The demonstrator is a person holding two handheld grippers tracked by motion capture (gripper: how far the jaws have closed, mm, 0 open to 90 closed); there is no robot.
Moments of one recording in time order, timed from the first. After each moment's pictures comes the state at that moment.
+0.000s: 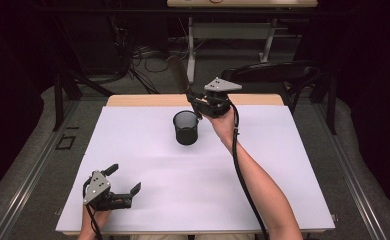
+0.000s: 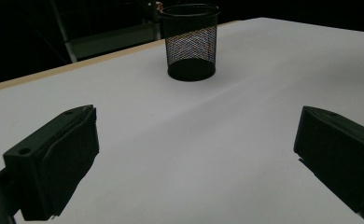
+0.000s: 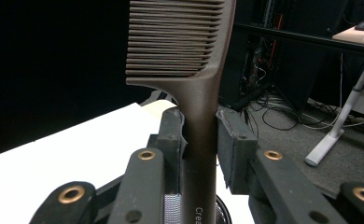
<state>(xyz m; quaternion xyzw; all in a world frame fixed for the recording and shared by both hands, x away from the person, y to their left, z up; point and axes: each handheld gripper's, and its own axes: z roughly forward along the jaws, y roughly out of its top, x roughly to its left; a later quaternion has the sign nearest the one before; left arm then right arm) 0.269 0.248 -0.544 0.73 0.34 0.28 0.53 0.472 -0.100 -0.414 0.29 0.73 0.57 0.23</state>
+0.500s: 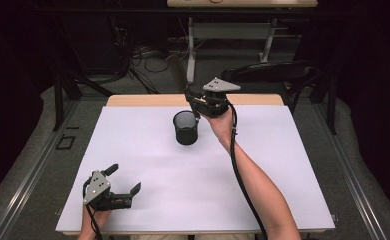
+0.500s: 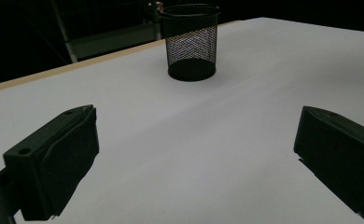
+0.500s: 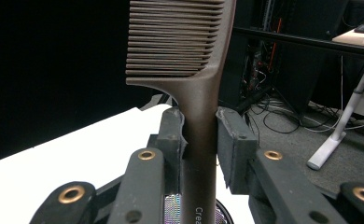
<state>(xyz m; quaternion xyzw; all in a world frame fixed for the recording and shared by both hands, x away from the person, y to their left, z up) 0.269 0.248 -0.544 0.73 0.34 0.28 0.53 0.476 -0.096 -0.418 0.30 0.72 0.58 0.23</state>
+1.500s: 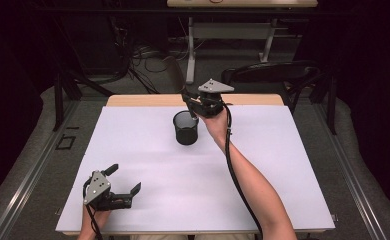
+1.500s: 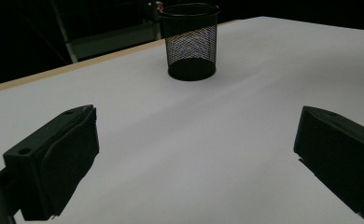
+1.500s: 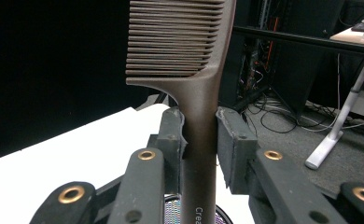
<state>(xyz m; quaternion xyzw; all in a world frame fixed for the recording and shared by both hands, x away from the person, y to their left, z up) 0.269 0.247 -0.544 0.73 0.34 0.28 0.52 0.485 -0.084 -0.429 0.30 0.72 0.58 0.24</state>
